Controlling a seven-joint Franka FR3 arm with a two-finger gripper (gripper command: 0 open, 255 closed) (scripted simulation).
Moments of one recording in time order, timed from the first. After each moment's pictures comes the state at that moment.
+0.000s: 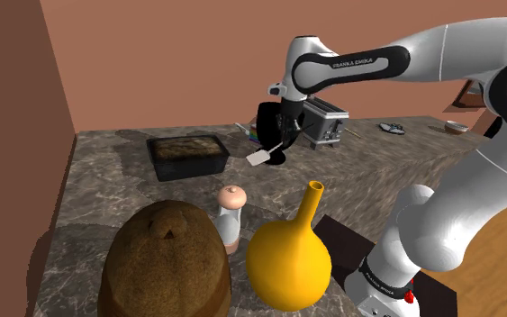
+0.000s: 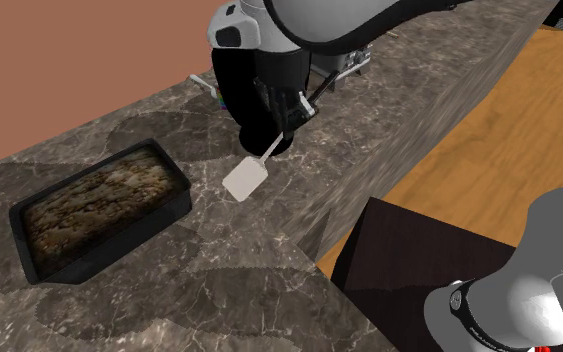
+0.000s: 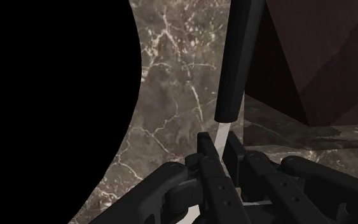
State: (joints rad) arm 0.23 -0.28 -0.34 -2.20 -0.17 1.91 -1.19
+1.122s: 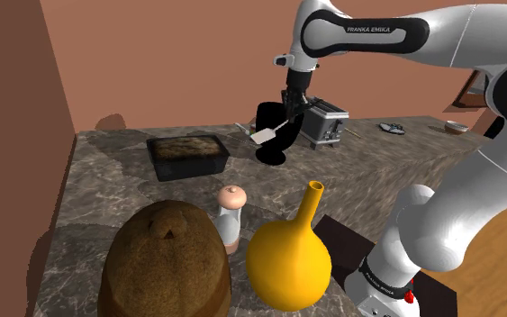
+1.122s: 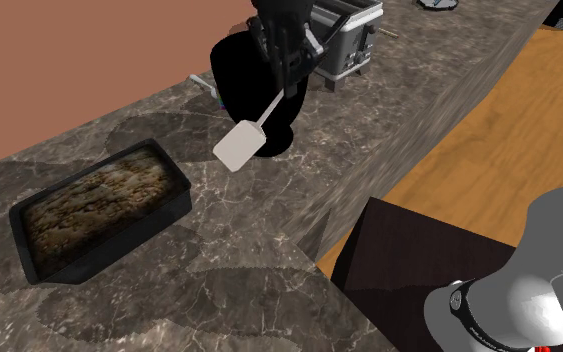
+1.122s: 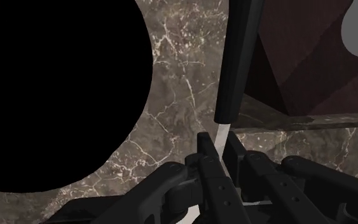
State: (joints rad) arm 0.24 -0.30 -0.32 -1.98 -0.16 1.68 -1.20
